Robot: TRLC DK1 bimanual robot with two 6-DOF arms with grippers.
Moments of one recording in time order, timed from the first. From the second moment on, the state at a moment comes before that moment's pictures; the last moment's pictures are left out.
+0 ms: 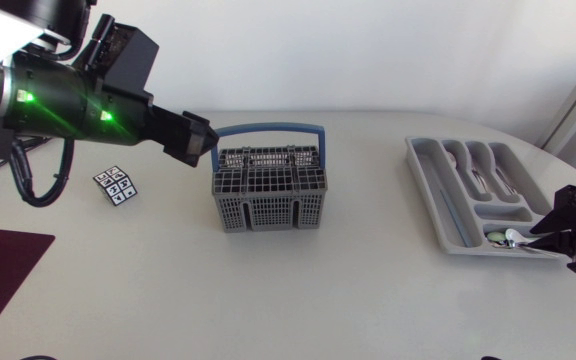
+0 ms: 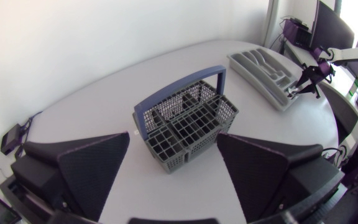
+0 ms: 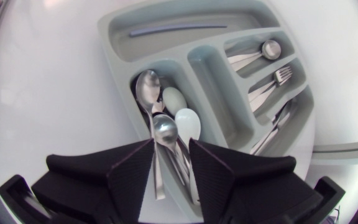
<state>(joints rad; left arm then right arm) -0.47 1.26 1.18 -0.59 0.00 0.09 -0.72 1.87 1.17 -0.70 -0.39 -1.74</state>
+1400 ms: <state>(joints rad) -0.49 1.22 1.16 -0.59 -0.01 0.09 -0.78 1.77 1.15 -0.71 -0.44 -1.76</state>
